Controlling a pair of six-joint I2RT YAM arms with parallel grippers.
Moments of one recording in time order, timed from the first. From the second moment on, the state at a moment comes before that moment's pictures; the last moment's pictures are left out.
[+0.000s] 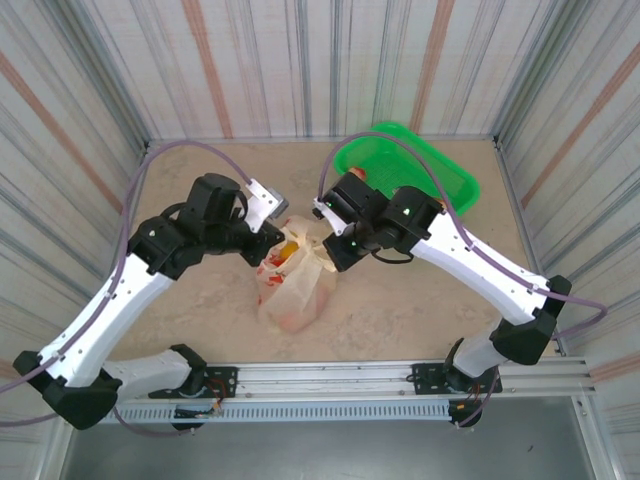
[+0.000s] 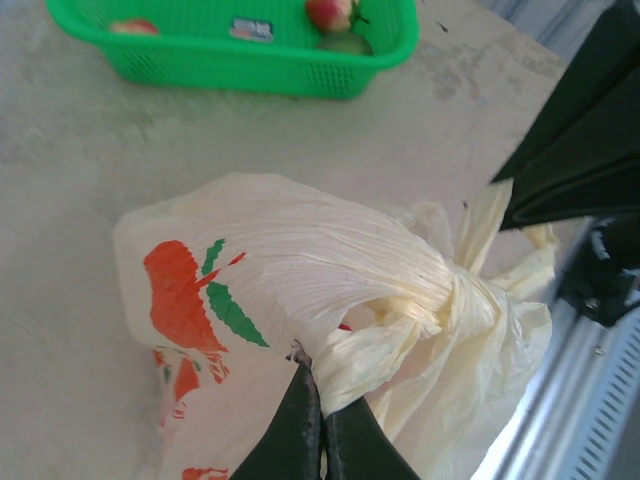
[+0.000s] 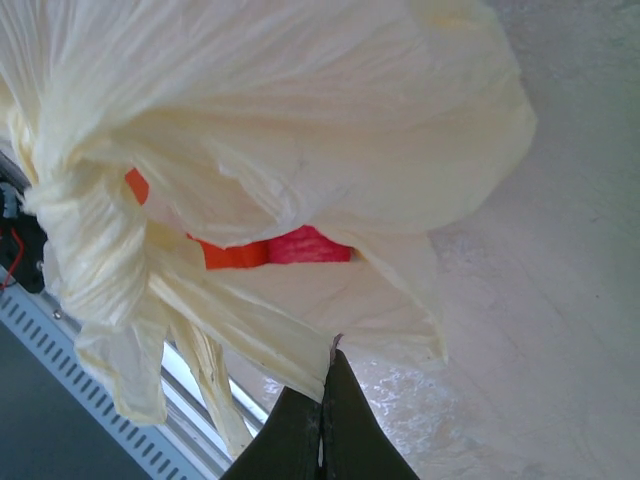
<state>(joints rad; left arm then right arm) -0.65 1.13 1.36 -0.99 0.30 0.04 0.96 1.50 1.72 -1.28 0.00 0.27</state>
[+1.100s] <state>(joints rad) -0.59 1.34 1.57 -1.15 0.50 -0.13 0.77 1.51 1.75 -1.15 -0.01 0.19</state>
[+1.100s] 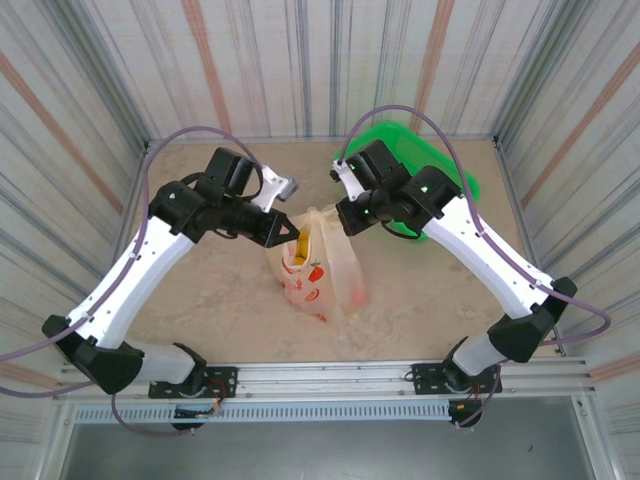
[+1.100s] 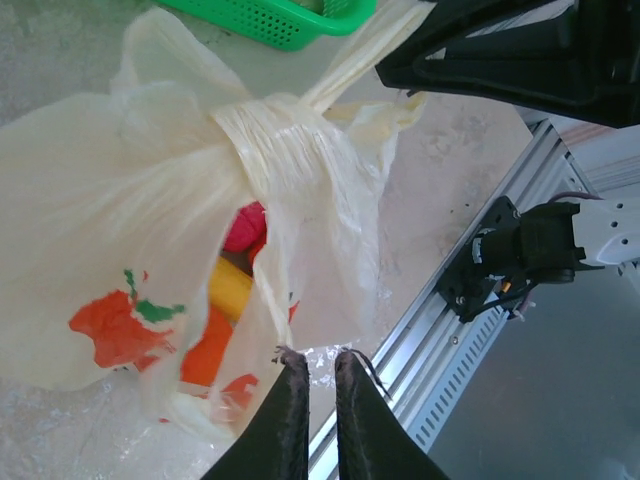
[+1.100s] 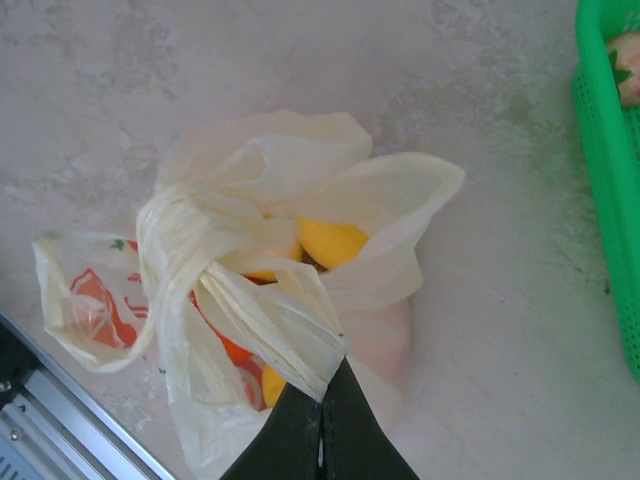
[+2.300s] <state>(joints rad) -0.77 1.14 1.07 -0.55 0.02 -0.15 0.75 1.58 1.74 -1.09 -0.12 0.18</state>
